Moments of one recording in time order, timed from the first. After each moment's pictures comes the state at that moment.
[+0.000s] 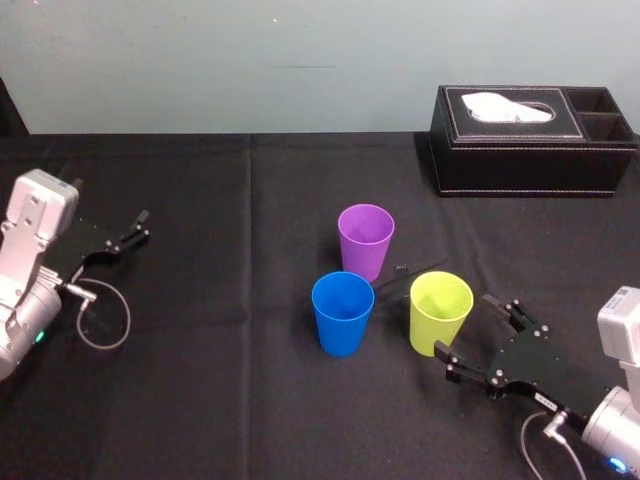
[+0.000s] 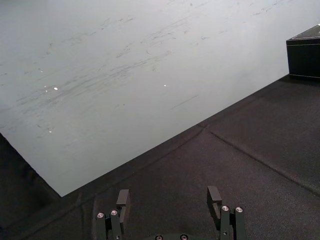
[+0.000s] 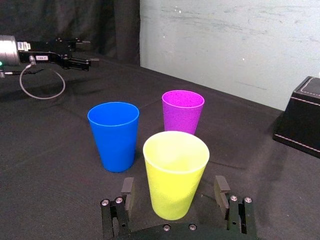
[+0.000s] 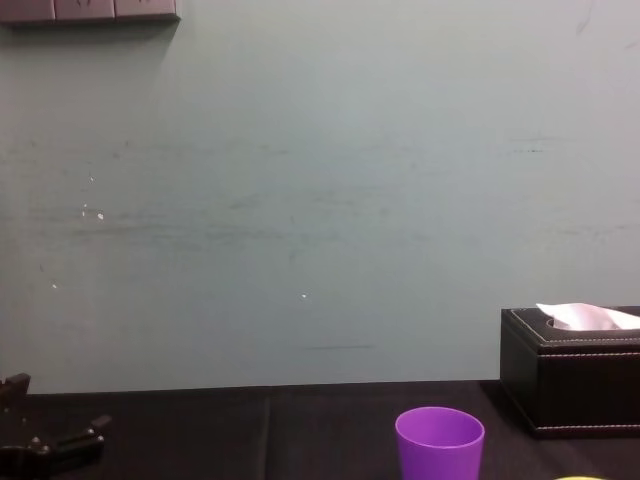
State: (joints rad) left arm -0.20 0.60 0.45 -1.41 -0.25 -0.12 0.03; right arm -0.19 0.63 -0.25 -1.66 0.37 -0.20 0.40
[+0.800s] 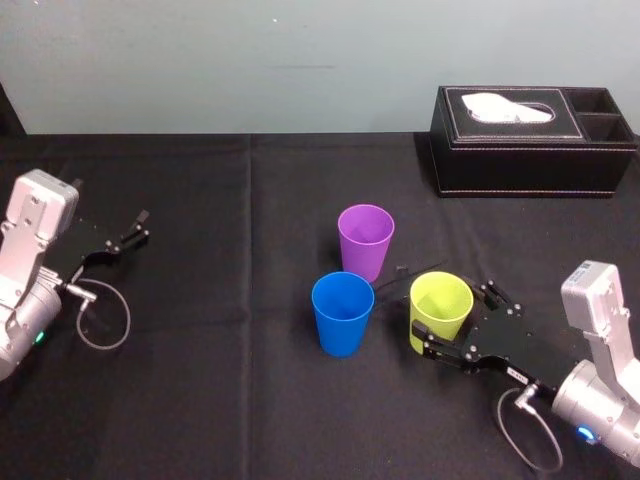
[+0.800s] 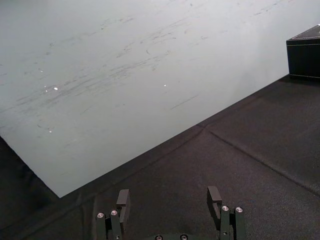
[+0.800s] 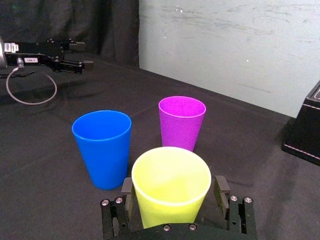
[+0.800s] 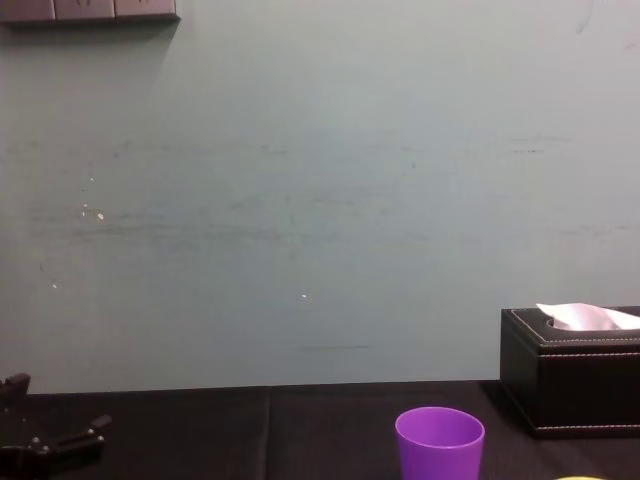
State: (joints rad) left arm -0.20 0.60 0.45 -1.41 -0.25 -0.12 0.03; right arm -0.07 0.53 -0.26 -1.56 0.32 -0.16 0.46
